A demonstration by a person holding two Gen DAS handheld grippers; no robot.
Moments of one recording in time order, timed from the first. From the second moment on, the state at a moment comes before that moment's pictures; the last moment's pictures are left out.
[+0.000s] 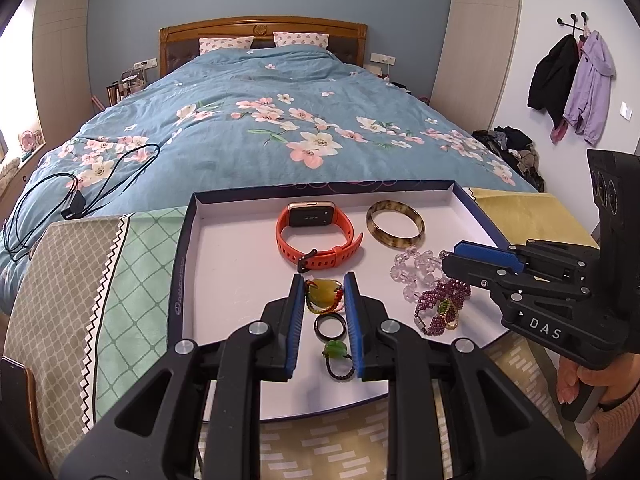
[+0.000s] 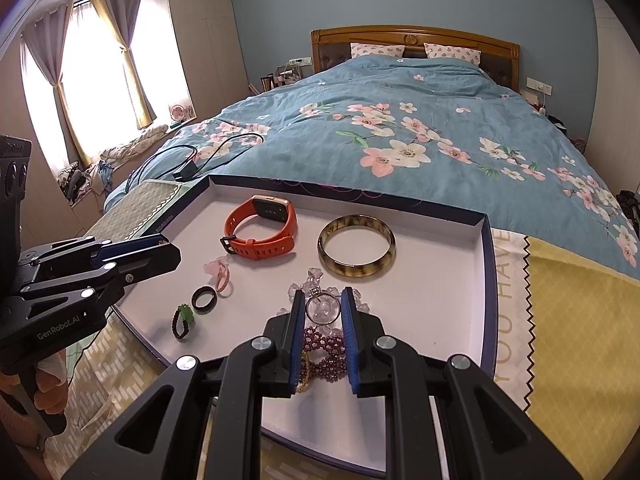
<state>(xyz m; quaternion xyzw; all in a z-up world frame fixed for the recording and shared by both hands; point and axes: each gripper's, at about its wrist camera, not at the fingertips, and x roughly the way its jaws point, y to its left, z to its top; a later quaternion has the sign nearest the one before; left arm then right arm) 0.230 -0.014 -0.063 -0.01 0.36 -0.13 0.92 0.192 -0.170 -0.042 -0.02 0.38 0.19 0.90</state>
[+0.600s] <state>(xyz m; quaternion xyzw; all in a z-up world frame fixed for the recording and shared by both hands) 0.231 -0.014 -0.064 -0.01 0.36 -0.12 0.92 0.198 -0.171 -0.048 -0.02 0.39 0.19 0.90</state>
